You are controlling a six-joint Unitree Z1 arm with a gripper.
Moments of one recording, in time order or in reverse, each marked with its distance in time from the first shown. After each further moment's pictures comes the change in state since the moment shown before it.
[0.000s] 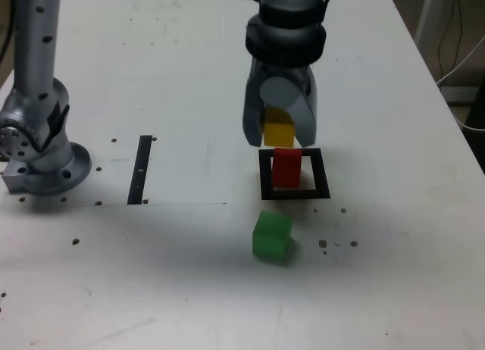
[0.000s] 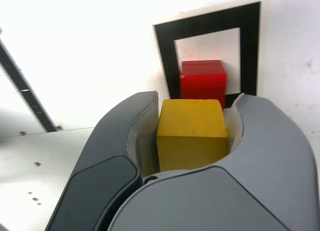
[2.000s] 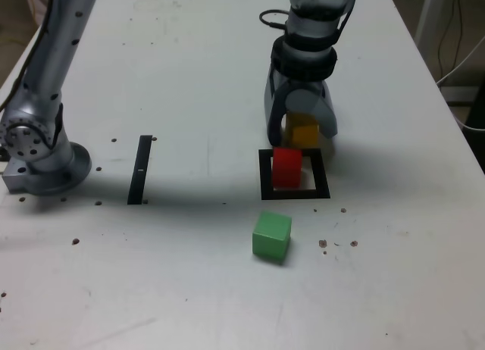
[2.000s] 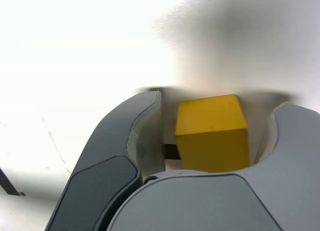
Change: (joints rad) arm 0.236 0.183 0.016 -0.154 0.035 0.081
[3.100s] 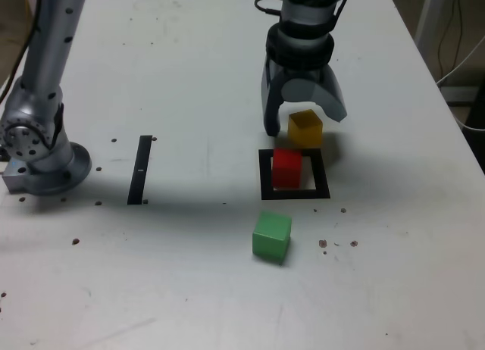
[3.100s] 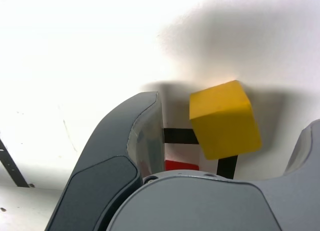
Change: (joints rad) arm -0.022 -0.058 0.000 0.034 0.021 -0.030
